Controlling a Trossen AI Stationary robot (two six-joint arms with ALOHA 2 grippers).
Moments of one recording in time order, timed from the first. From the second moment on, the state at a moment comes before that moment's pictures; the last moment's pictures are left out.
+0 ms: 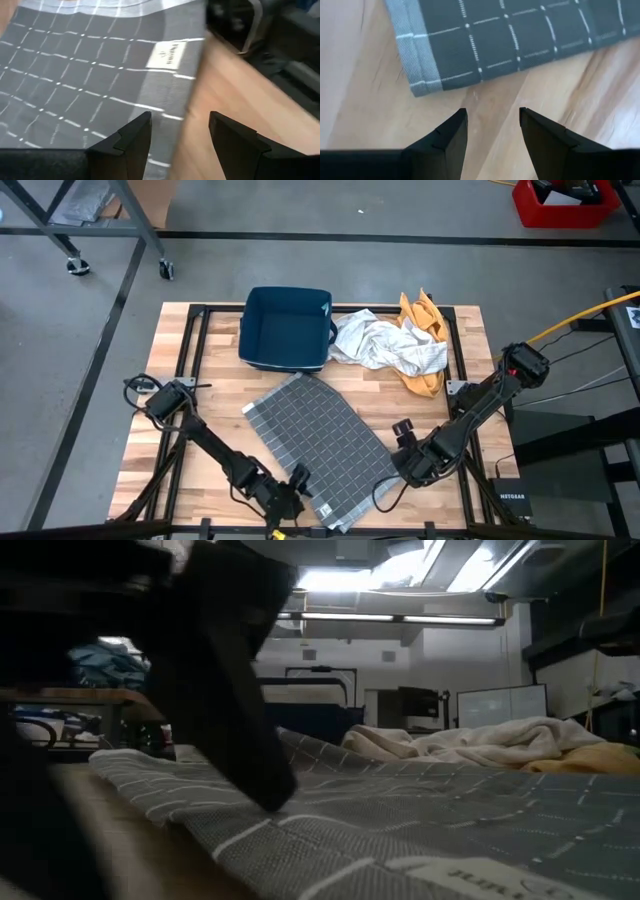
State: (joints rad) left arm -0.71 2.05 1.19 0.09 -0.34 0.13; right arm 0.79 1.53 0.89 -0.81 0.17 0.29
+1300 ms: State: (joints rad) left arm -0.64 2.10 1.19 0.18 -0.36 0.02; right arm 0.79 1.68 0.88 -0.59 0.25 0.07
